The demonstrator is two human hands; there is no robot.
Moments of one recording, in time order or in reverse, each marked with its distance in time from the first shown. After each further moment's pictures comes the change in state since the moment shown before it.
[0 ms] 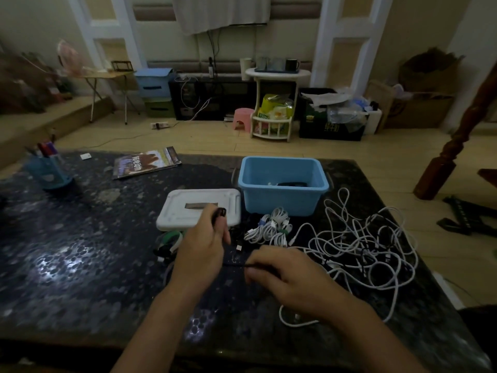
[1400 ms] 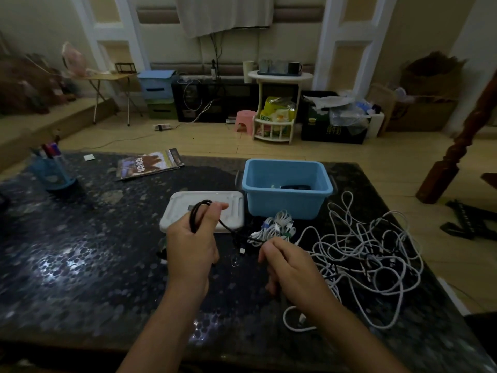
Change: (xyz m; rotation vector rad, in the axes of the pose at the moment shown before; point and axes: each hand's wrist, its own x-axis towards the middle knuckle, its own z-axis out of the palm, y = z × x) left_hand 0.001 0.011 -0.006 -0.649 0.281 -0.193; right_hand 0.009 0.005 0.025 0.465 0.300 0.320
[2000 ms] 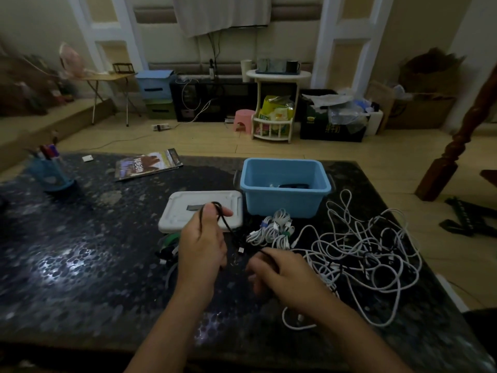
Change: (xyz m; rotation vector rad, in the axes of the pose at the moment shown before) left_hand -0.008 -0.004 0.010 0.058 -0.104 -0.043; right_hand 0.003 0.007 -0.002 -0.249 -0.176 -0.029
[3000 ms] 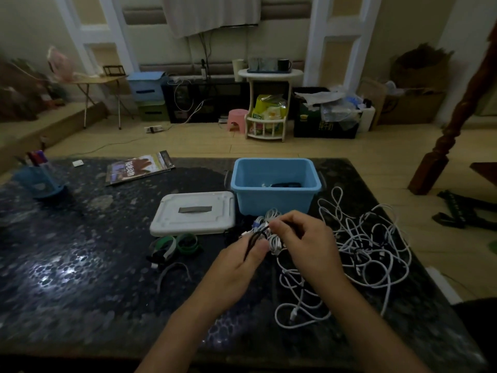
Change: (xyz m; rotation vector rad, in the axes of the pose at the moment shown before) left_hand -0.017 -0.012 0.024 0.468 -0.586 0.058; right_hand 0.008 0.008 -0.041 0.046 0.536 -0.044
